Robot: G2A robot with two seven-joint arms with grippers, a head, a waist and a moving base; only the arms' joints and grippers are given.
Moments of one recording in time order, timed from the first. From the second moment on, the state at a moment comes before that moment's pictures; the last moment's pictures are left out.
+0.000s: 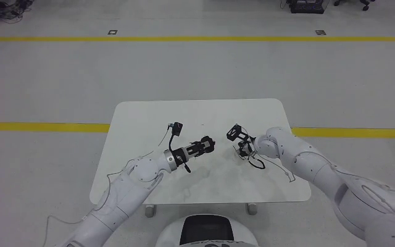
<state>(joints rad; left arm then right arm) 1.27 -1.17 -0.90 -1.39 -0.18 -0.34 -0.51 -0.68 -1.10 0.19 -0.88 -0.60 -0.34 0.59</state>
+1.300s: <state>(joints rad) 1.27 -1.17 -0.90 -1.39 -0.18 -0.34 -0.51 -0.68 -1.21 0.22 -0.72 -0.62 -0.34 0.68</state>
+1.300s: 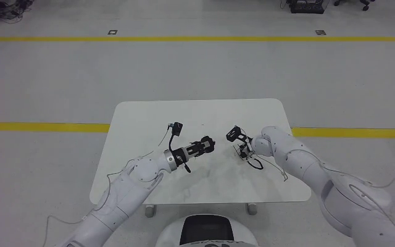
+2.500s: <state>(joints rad) 1.27 -1.17 -0.90 -1.39 -0.18 -0.34 -0.51 -0.74 -1.12 0.28 -0.88 -0.66 -0.34 0.69</state>
